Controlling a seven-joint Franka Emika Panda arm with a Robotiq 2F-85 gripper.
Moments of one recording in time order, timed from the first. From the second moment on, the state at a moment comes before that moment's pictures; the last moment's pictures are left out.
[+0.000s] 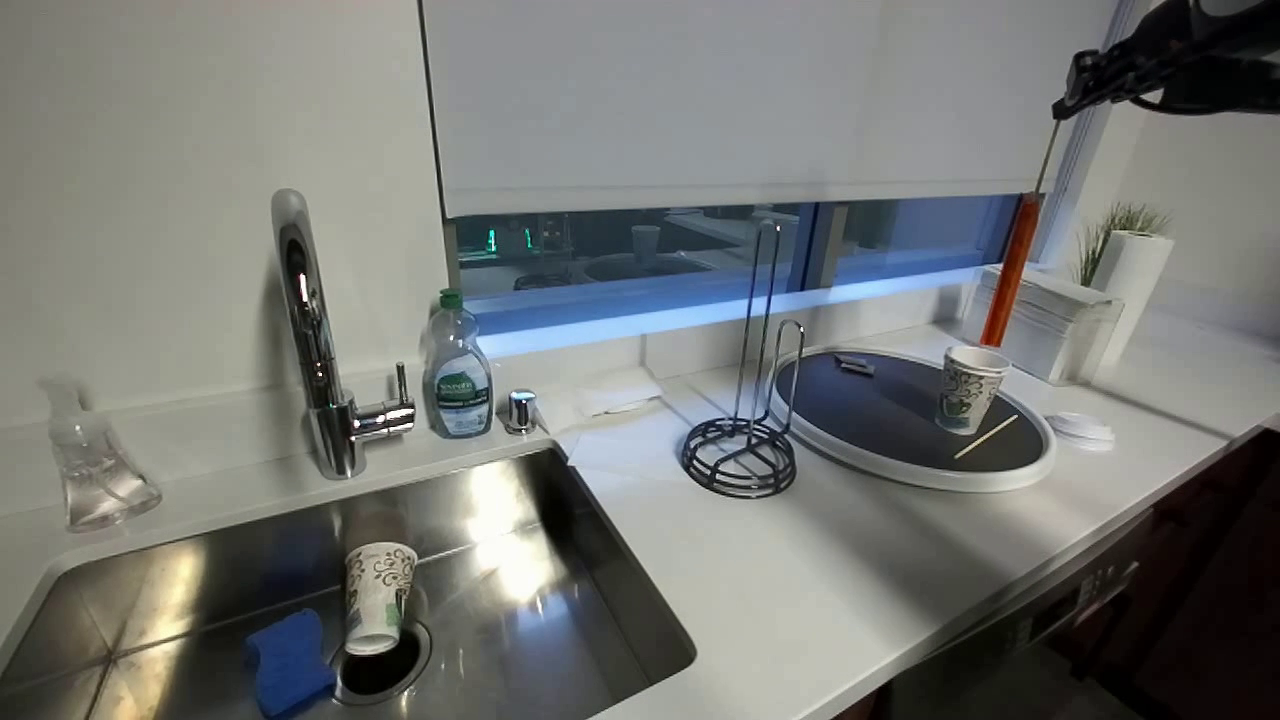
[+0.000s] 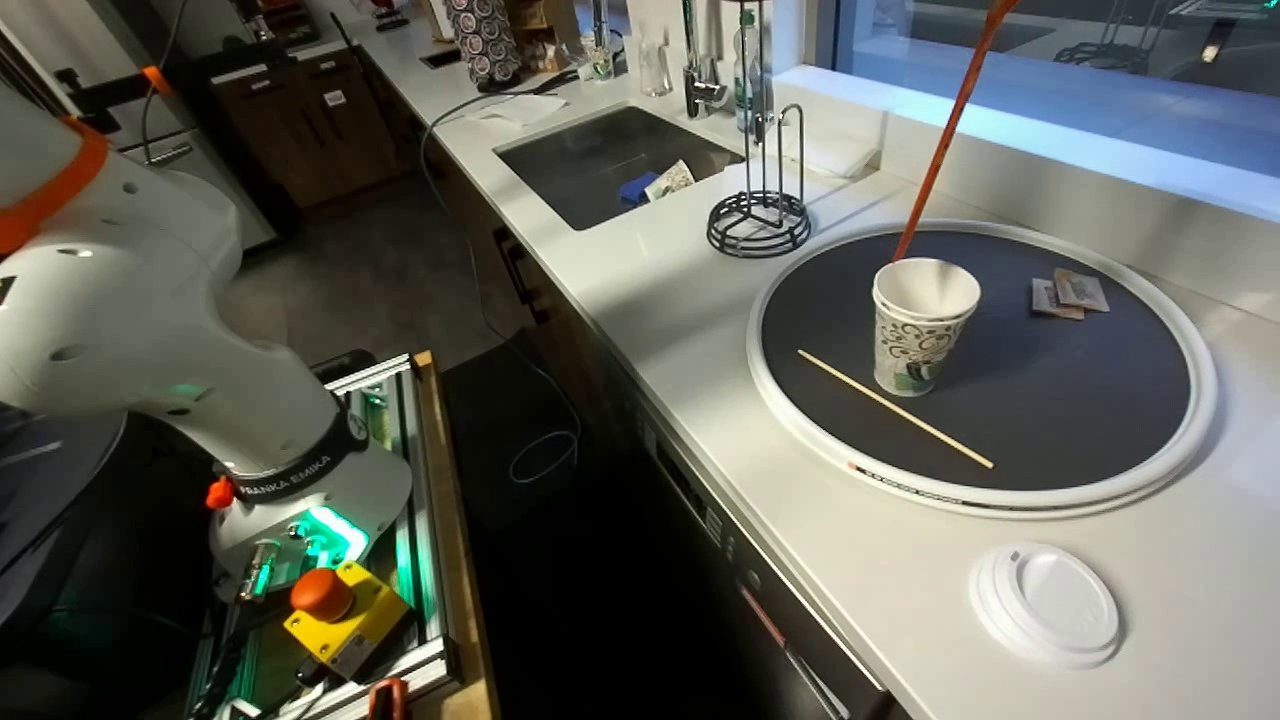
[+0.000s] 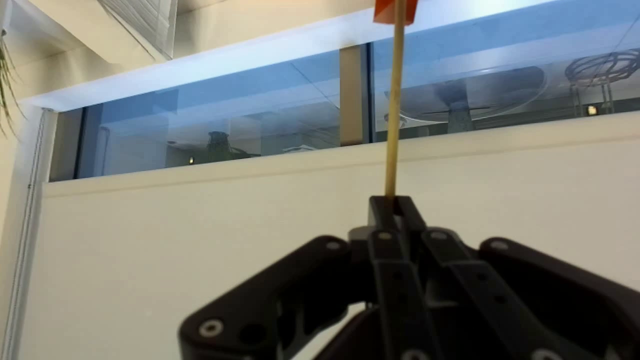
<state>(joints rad) -0.14 -0.28 -0.20 -2.20 0.06 2.96 -0.14</state>
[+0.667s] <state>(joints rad) -0.13 -0.29 -0.20 -2.19 0.09 2.90 -0.10</state>
